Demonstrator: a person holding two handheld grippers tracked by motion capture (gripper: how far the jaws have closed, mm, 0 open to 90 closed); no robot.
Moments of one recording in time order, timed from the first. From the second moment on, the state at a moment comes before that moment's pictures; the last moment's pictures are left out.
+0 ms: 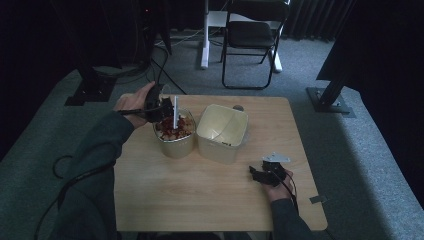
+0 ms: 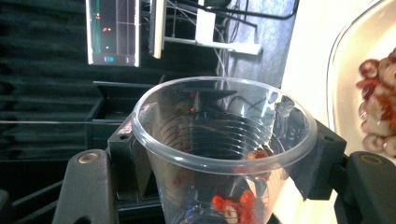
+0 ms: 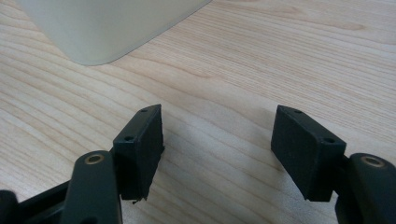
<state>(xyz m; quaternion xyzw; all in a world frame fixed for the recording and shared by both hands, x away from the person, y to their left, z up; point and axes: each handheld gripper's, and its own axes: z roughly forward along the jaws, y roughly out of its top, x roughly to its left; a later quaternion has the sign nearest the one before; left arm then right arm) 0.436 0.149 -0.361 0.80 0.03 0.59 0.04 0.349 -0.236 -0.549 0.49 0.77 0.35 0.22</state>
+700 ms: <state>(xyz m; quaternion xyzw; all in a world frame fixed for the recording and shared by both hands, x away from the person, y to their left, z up) 0.439 0.135 -0.337 0.81 0.15 0.51 0.24 0.349 -0.236 -0.549 0.49 0.77 0.35 0.22</state>
